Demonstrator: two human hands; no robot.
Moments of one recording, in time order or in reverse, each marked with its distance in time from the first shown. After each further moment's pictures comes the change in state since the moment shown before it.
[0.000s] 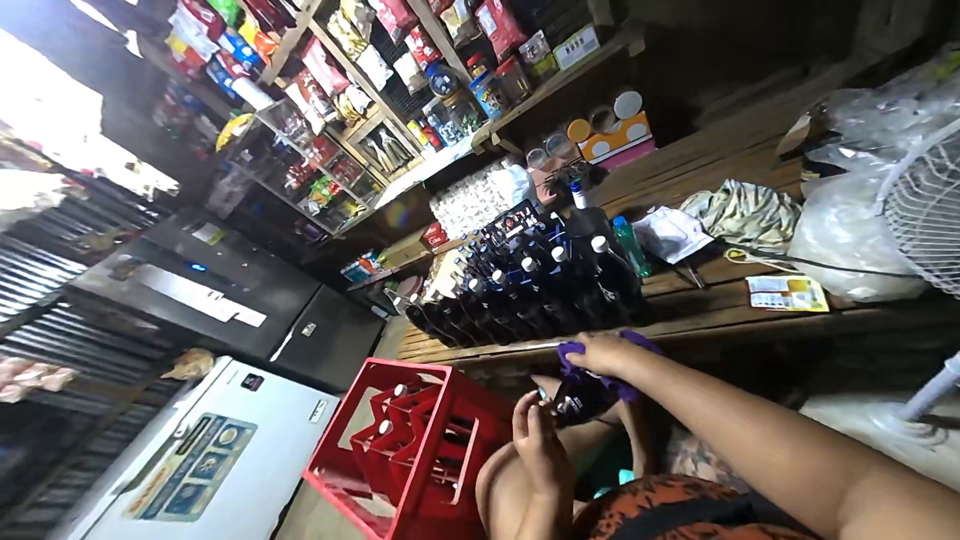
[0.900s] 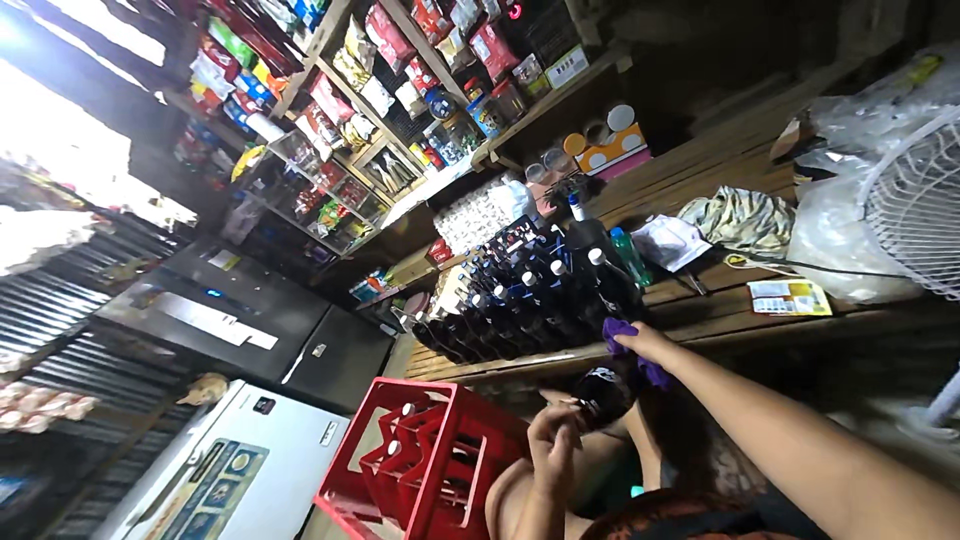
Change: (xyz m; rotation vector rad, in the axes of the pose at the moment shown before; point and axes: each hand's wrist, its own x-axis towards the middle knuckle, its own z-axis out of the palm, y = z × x) left_hand 0.029 -0.001 -0.002 0.066 -0.766 0.408; right_hand 0.056 0.106 0.010 0.667 0.253 0.156
